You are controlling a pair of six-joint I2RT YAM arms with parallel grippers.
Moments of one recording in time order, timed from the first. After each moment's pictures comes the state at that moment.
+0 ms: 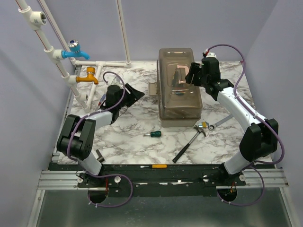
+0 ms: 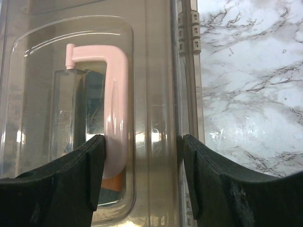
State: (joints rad) left arm -0.28 1.58 0.75 0.53 0.26 -0.96; right arm 0.33 1.59 1.37 -0.30 0.15 0.34
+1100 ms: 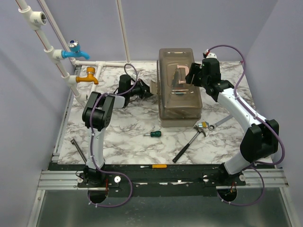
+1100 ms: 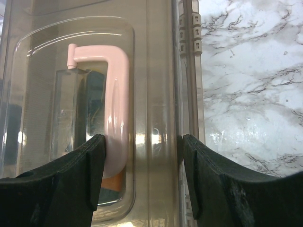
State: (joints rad) left arm -0.27 2.20 1.26 0.61 0.78 -1.19; right arm 0.33 1.58 1.35 -0.27 0.14 0.34
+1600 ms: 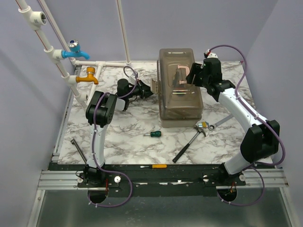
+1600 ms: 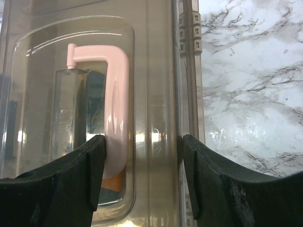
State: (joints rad) left arm -0.26 2.33 1.28 1.03 0.89 -1.49; right arm 0.31 1.57 1.35 -0.29 0.12 0.34
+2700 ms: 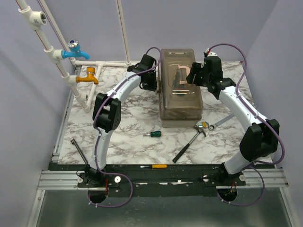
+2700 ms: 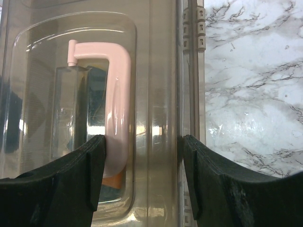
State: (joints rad) left arm -0.45 2.27 2.06 -0.72 0.18 -0.42; right arm 0.30 1.60 1.39 -0.35 0.09 0.34
